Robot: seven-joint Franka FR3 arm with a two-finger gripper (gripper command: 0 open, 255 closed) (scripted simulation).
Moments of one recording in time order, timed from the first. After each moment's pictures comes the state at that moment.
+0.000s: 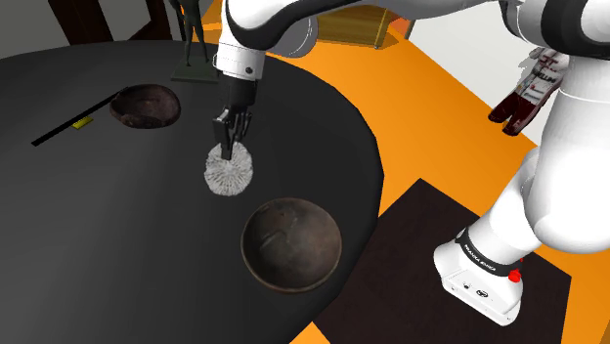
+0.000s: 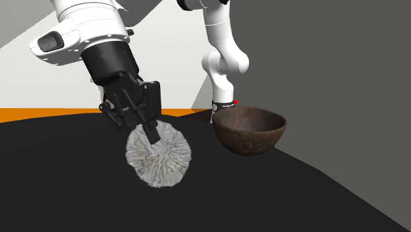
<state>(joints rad) 0.28 0.38 0.24 -1.69 0.35 2.02 -0.20</state>
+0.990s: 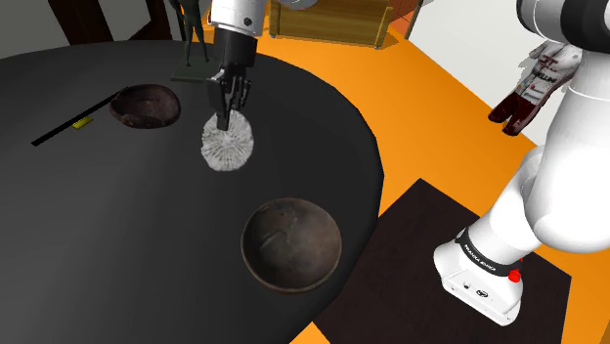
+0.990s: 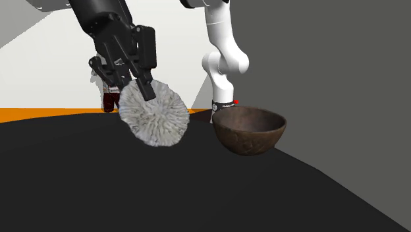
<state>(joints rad) 0.27 0.33 0.24 -1.56 0.33 1.85 -0.15</state>
